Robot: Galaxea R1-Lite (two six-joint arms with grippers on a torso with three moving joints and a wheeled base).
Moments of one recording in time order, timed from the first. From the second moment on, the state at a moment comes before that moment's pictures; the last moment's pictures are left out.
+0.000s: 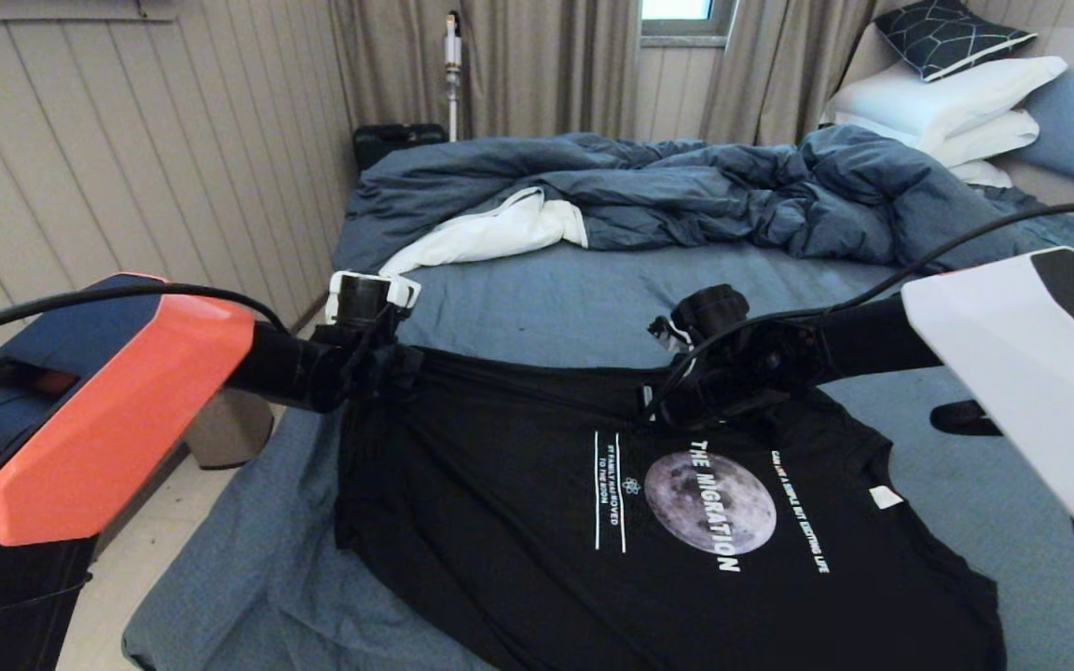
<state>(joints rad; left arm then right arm) -0.35 2.34 -1.56 -0.31 0.36 0.24 0.30 2.24 -1.61 0.22 0.13 0.23</state>
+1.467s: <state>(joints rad) -0.35 2.33 -1.67 -0.30 0.39 0.23 0.30 2.23 -1.61 0.22 0.13 0.23</state>
